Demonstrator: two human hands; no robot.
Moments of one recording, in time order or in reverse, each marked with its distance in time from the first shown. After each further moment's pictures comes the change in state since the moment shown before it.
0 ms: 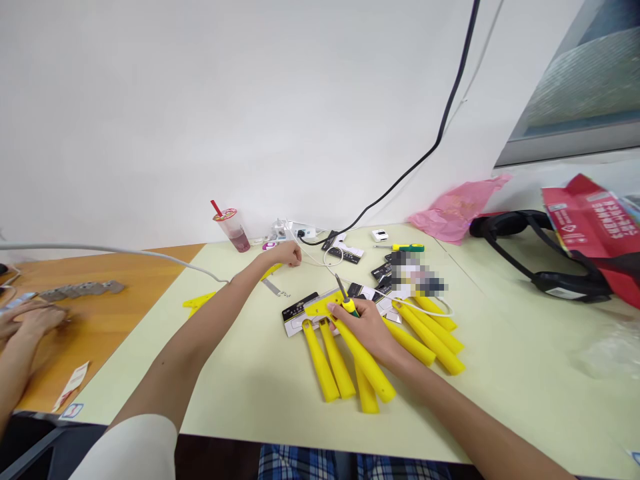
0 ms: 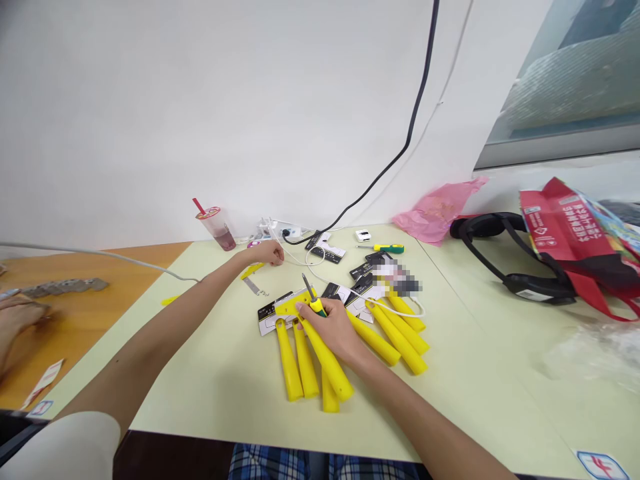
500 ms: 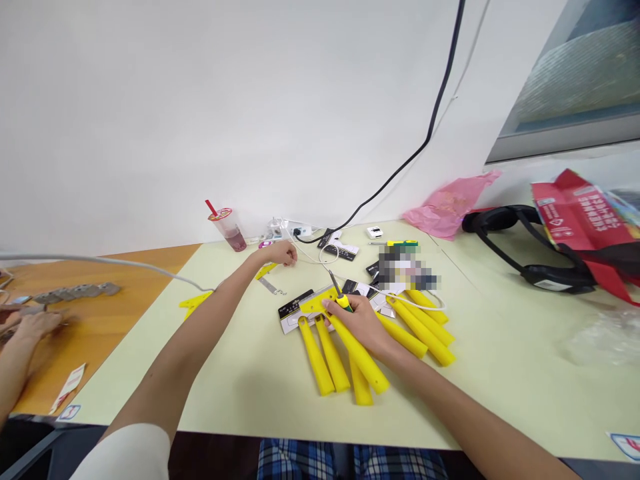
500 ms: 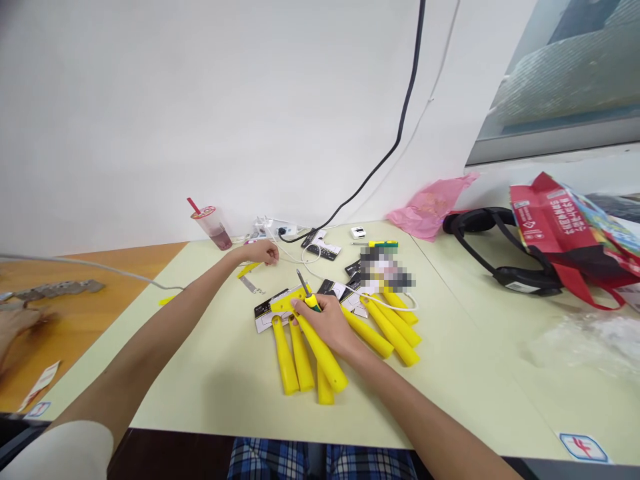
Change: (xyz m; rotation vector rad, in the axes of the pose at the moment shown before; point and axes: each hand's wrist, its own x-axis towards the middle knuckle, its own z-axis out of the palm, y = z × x) left_hand -0.026 0.027 -0.008 -0.023 -0.074 -0.025; right_hand 0.002 -0.001 -0.001 0.039 -0.027 -0.006
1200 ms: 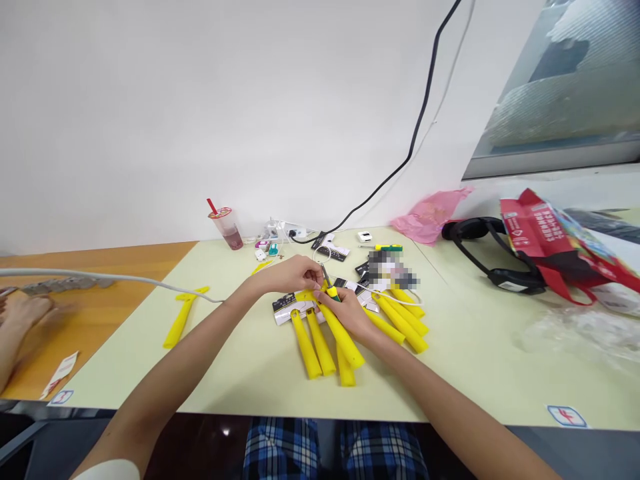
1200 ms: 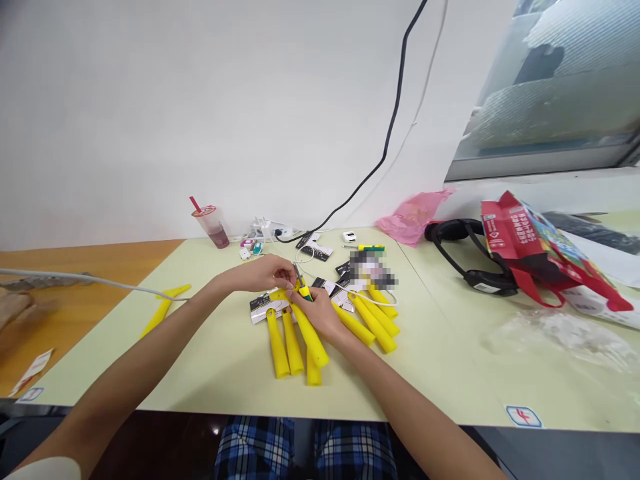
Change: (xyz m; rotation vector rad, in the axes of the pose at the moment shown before) left_hand -0.121 0.128 0.043 -0.059 0.030 0.383; right_hand 0.003 0.001 0.001 0.124 0.019 0.020
